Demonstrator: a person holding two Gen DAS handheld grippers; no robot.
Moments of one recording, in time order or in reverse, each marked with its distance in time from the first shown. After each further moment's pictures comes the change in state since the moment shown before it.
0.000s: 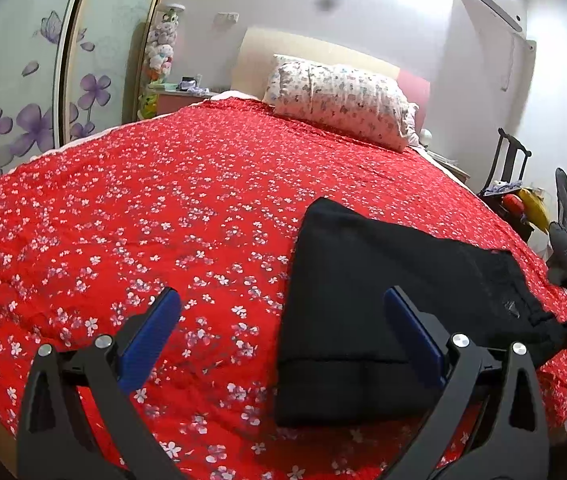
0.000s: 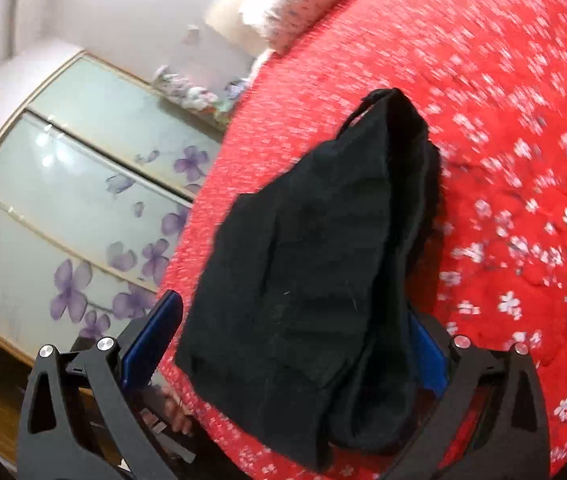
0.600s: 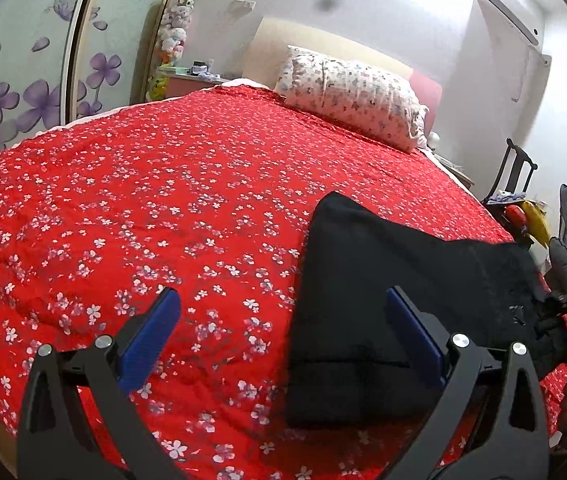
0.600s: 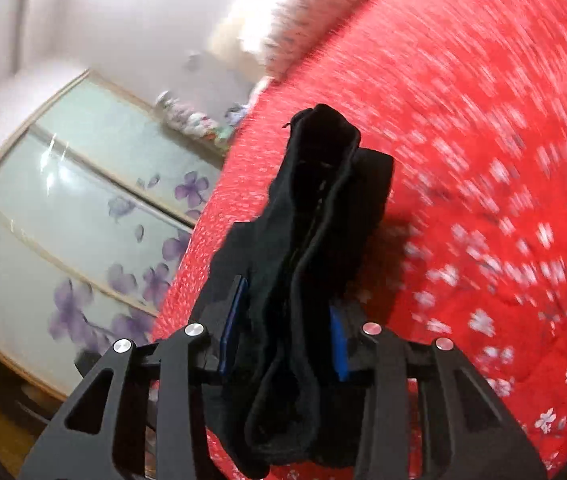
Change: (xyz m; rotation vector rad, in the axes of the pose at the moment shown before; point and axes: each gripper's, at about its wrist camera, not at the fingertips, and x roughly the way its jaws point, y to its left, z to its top) left arm 0.002 0.012 0.001 -0.065 0.031 0.003; right arm -0.021 0.008 -0.008 -0.068 -0.125 0.017
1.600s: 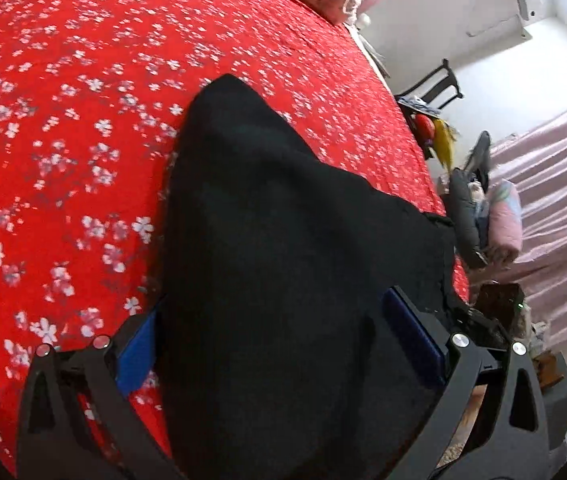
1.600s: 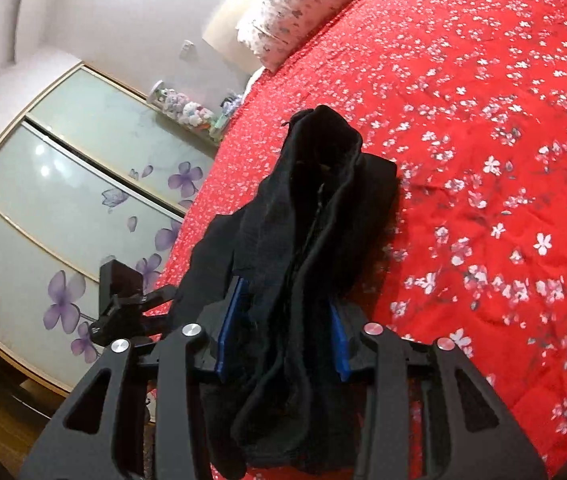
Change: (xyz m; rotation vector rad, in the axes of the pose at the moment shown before) left arm 0.151 -0.021 0.048 -0.093 0.633 -0.515; right arm 0.011 -0.035 0.001 0.046 0.053 -0.030
